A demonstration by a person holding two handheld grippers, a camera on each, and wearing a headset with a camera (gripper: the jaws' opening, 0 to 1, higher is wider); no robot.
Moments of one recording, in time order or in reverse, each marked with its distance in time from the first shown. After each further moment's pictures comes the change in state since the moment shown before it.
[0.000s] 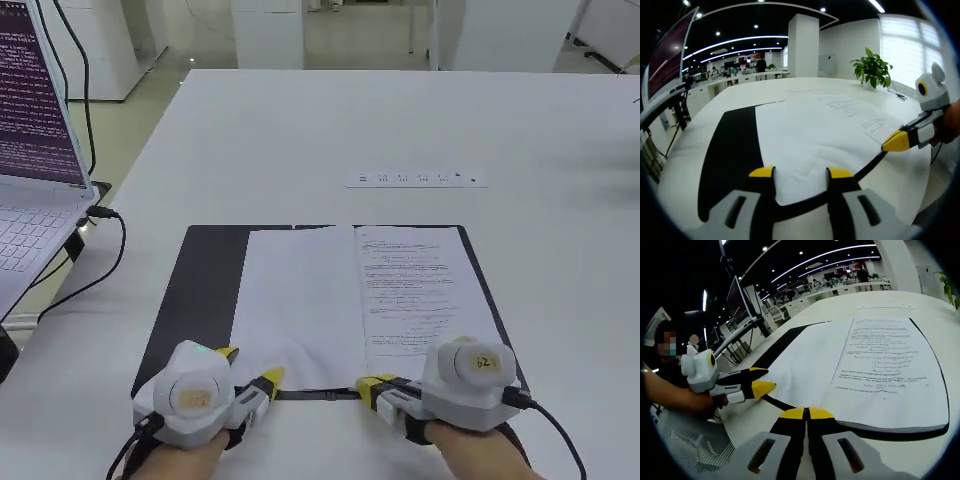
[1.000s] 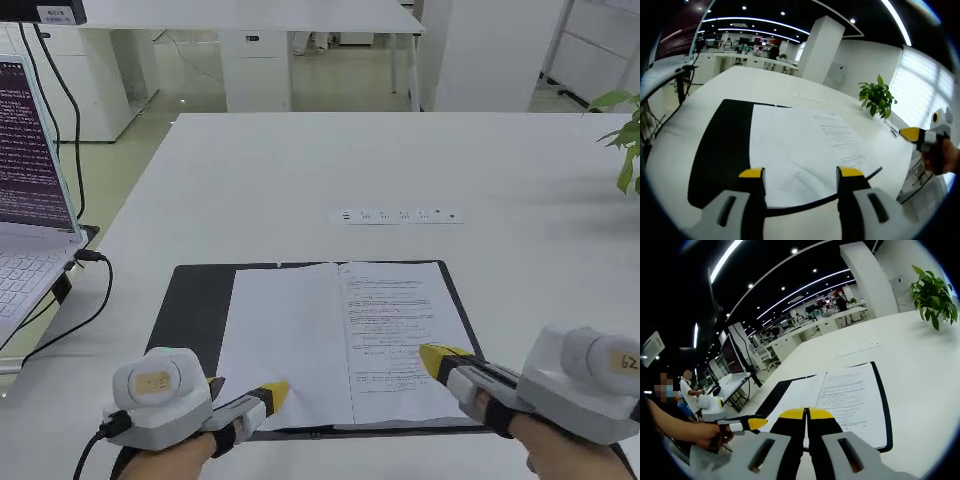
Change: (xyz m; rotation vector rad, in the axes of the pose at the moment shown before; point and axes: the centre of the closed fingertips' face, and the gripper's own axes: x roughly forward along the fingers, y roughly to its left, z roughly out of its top) left arm -0.024 -0.020 0.054 -0.358 0.011 -0.070; right arm -0.119 -0.032 0.107 0.120 -0.333 -0.119
